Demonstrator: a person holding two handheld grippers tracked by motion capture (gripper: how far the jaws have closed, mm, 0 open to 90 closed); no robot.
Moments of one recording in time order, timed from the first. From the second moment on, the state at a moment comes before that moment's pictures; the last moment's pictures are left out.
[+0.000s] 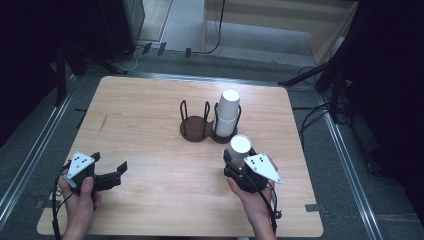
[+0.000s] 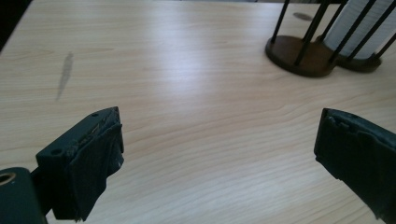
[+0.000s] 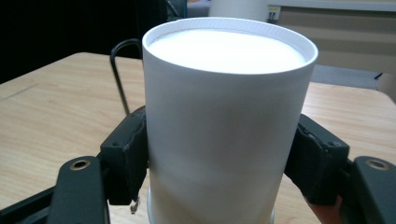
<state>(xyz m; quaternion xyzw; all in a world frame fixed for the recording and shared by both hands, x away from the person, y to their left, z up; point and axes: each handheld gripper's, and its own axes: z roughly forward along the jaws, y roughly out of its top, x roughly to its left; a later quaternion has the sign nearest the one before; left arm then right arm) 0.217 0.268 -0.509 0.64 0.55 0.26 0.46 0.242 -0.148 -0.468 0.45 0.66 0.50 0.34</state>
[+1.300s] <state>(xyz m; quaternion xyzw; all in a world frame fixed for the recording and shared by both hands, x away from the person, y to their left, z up) 0.198 0.159 -0.467 0.75 0.39 0.15 0.51 0.205 -0.062 -0.505 0.35 0.74 0.50 0.29</state>
